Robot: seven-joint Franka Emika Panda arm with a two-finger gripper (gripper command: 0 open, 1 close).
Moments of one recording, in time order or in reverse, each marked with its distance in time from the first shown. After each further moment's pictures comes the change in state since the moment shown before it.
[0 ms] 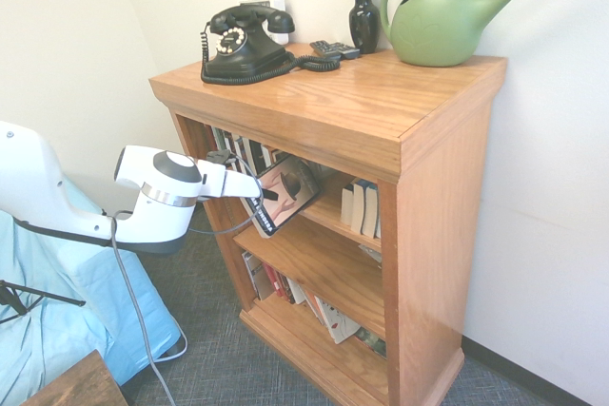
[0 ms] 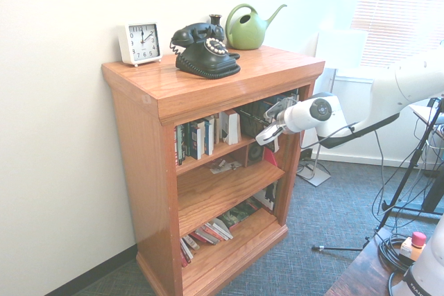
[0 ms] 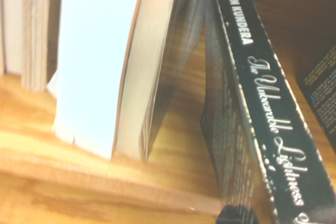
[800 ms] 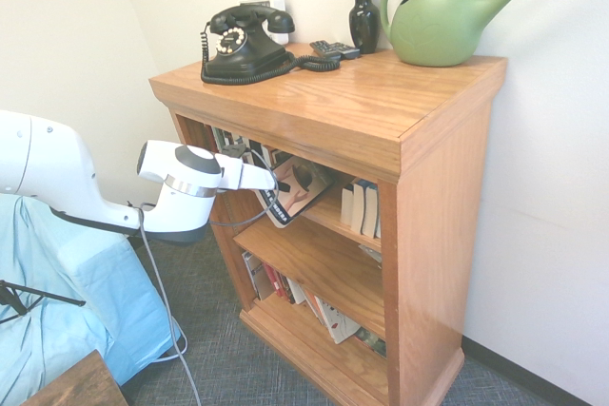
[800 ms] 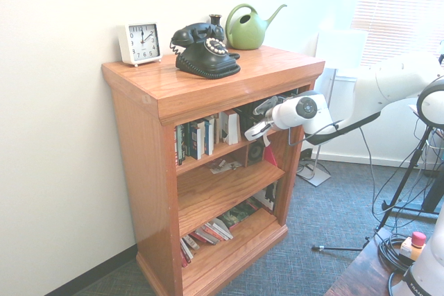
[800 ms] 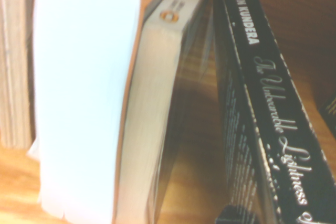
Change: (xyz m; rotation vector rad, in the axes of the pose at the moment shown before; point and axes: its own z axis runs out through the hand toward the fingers) arm 0.015 -0.020 0.035 0.018 0.019 0.030
